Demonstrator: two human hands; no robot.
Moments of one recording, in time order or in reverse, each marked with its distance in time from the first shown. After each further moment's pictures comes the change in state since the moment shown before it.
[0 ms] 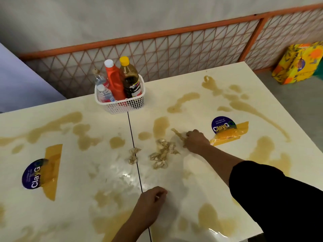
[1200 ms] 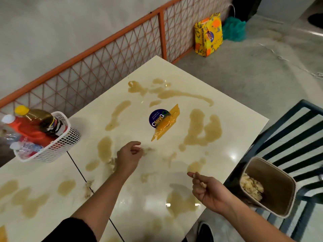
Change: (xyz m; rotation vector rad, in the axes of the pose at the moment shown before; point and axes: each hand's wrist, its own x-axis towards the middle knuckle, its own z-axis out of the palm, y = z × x) left_hand 0.152 0.135 0.047 0.039 0.104 0.240; right_hand -0.266 0.148 0.035 2.485 -0.138 0.667
